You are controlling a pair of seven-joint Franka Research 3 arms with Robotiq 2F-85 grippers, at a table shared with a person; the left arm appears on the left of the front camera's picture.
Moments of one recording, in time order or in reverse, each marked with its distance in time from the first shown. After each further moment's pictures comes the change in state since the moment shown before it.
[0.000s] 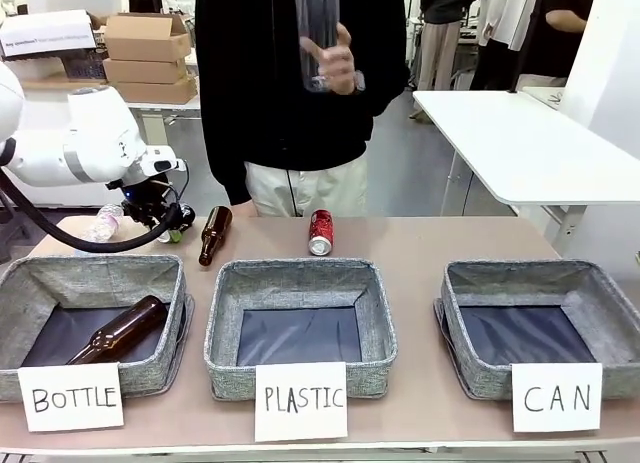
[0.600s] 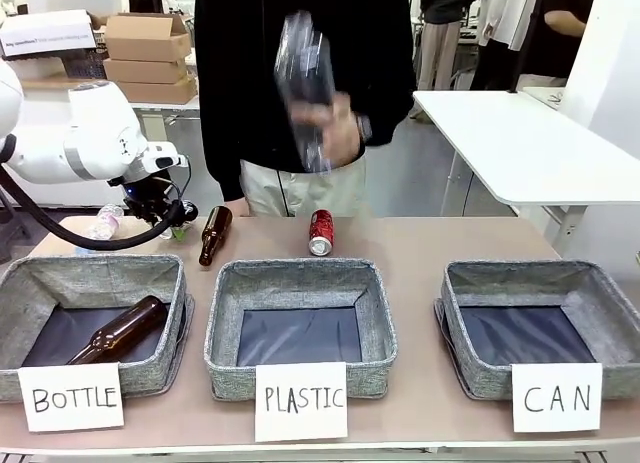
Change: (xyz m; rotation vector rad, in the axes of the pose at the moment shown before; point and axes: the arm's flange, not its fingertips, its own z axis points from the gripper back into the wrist) left arm 0.001 -0.006 0.010 0.004 -0.019 -0.008; right arm 0.000 0.000 0.000 0.000 0.000 0.000
